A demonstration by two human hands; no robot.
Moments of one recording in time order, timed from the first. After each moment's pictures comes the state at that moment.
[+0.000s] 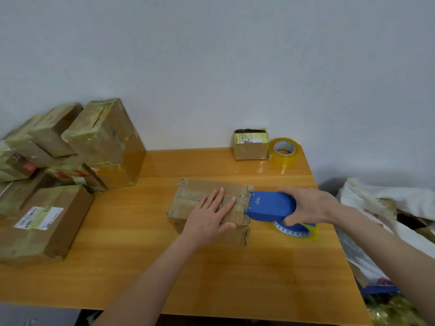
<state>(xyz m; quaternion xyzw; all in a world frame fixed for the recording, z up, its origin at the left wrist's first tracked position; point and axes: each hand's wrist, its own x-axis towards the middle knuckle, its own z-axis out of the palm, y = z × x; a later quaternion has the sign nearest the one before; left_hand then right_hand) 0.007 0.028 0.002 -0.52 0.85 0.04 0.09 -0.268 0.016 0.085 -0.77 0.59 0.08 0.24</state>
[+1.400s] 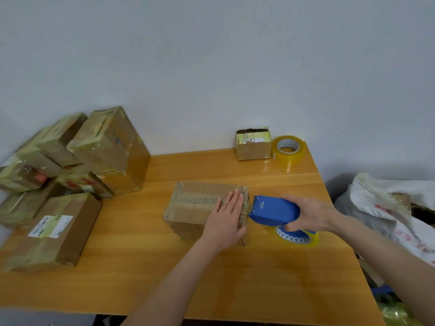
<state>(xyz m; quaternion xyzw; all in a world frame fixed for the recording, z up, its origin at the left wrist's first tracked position) -0.029 0.031 0.002 -0.55 0.83 0.06 0.07 -0.283 0.009 0.029 -0.74 0.57 0.00 0.35</state>
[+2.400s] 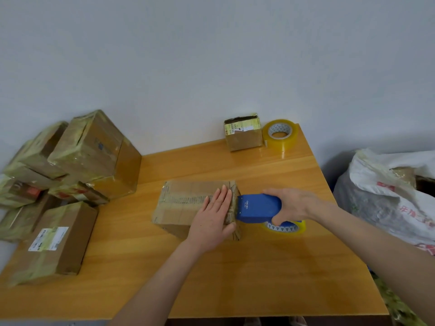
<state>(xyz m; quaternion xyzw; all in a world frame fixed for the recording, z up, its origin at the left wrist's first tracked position) -0.023 0.028 -0.001 -0.54 0.84 0.05 0.06 -0.272 -0.008 0.018 -0.74 0.57 0.08 0.35</state>
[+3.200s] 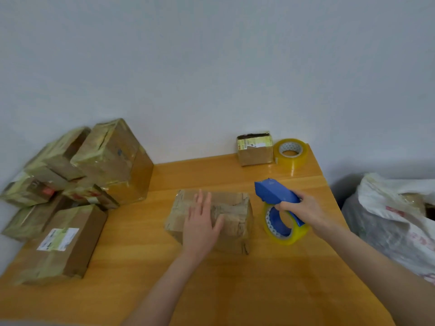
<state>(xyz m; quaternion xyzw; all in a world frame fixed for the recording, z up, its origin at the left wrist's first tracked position) 0.007 0.034 0.018 -0.69 0.71 0.06 -0.12 -0.260 -0.004 0.013 -0.47 0.65 -0.31 0.51</state>
